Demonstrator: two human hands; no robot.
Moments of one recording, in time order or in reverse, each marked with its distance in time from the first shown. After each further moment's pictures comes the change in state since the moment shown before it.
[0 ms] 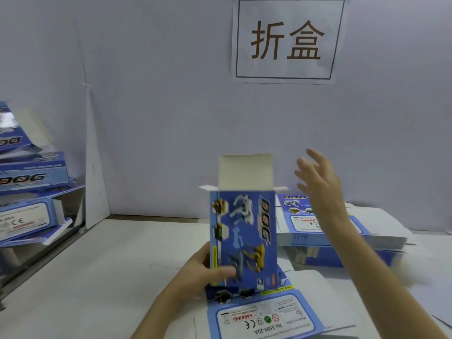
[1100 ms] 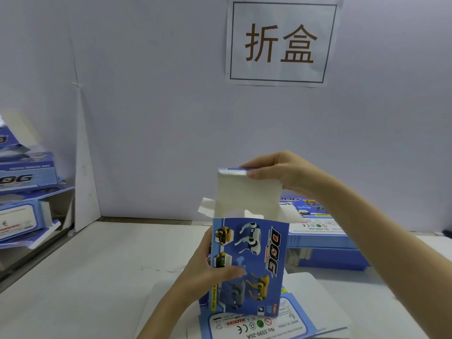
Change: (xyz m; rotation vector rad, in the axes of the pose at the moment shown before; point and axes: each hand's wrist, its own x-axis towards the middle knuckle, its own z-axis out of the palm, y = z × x) left_hand 0.005 0.013 0.022 0.037 0.074 0.074; right_hand 0.043 -0.038 0.018 -0.253 -0.700 0.155
